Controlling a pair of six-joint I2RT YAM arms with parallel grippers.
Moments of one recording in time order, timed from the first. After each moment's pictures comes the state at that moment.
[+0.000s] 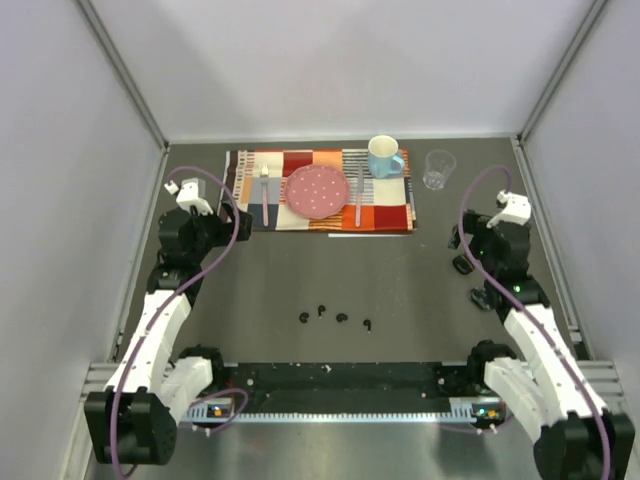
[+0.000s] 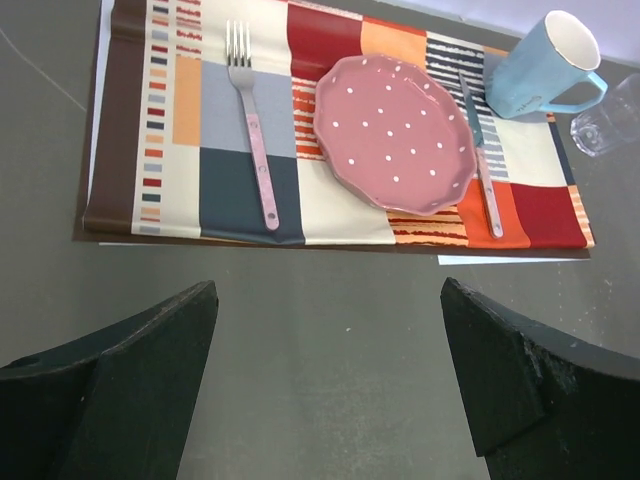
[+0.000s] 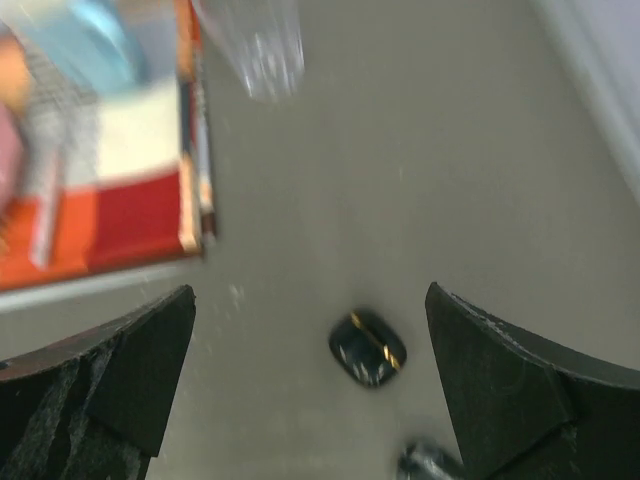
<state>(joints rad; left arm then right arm) -0.02 0.89 0.64 -0.01 0.24 -0.32 0.10 0.67 0.49 -0.05 0.21 0.23</state>
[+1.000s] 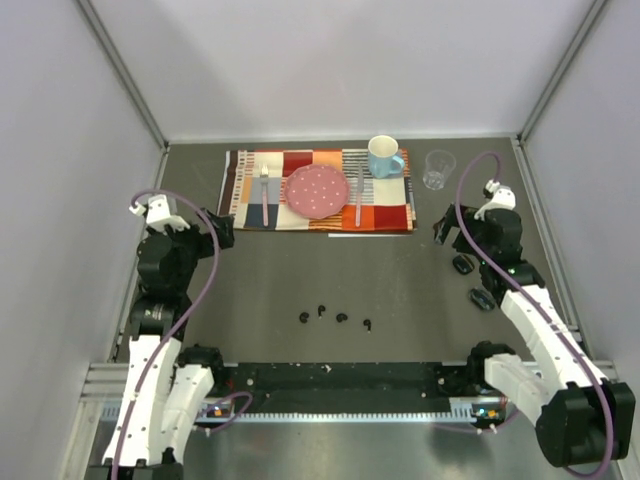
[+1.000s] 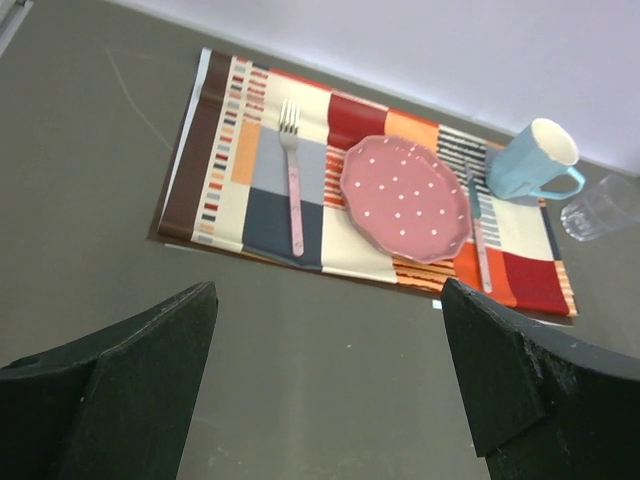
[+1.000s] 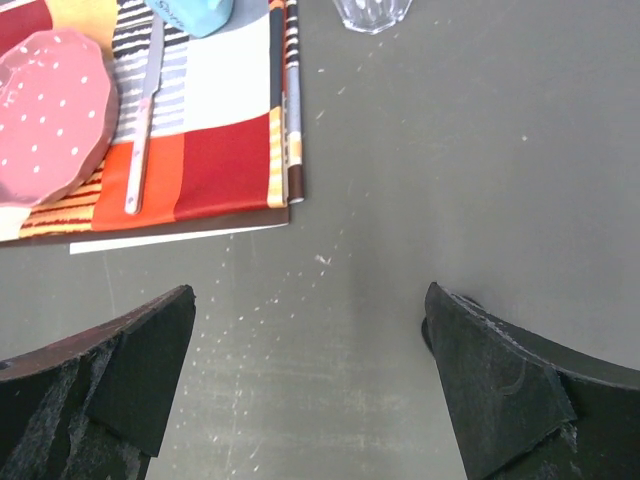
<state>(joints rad) -0.02 0.59 0.69 -0.23 0.07 -0.39 0.12 0.91 0.63 -0.18 0.00 0.33</state>
